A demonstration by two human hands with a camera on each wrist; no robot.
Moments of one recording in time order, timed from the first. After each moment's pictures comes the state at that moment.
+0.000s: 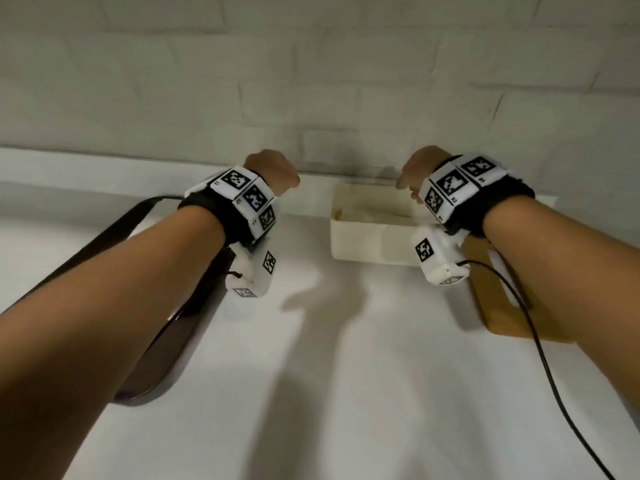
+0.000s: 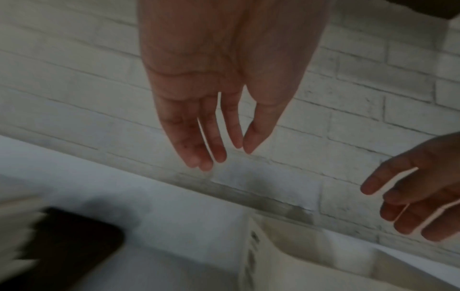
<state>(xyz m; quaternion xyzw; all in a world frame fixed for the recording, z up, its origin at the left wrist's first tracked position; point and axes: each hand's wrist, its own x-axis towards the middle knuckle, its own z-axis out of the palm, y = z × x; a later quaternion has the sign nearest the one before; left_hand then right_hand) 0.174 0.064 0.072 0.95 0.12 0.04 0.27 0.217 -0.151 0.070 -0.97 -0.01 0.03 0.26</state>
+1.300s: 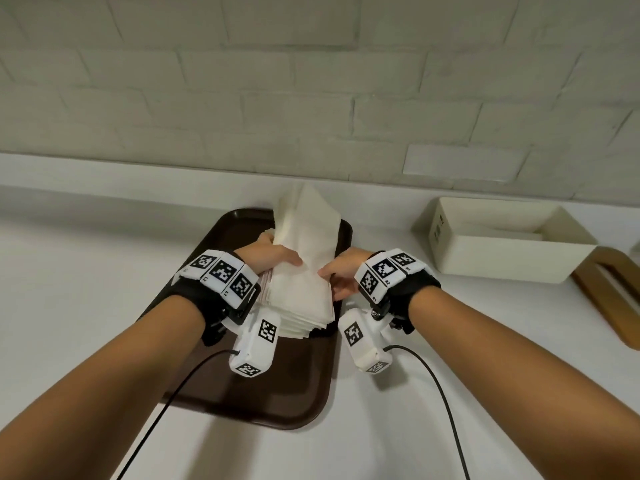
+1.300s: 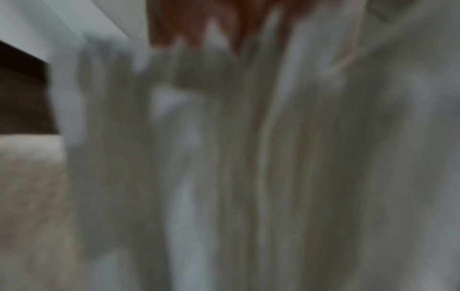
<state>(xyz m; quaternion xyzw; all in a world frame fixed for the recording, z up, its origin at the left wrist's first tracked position) 0.113 0.280 0.005 0.82 0.20 -0.16 0.51 0.139 0.128 -0.011 -0.80 0.06 0.33 0.49</state>
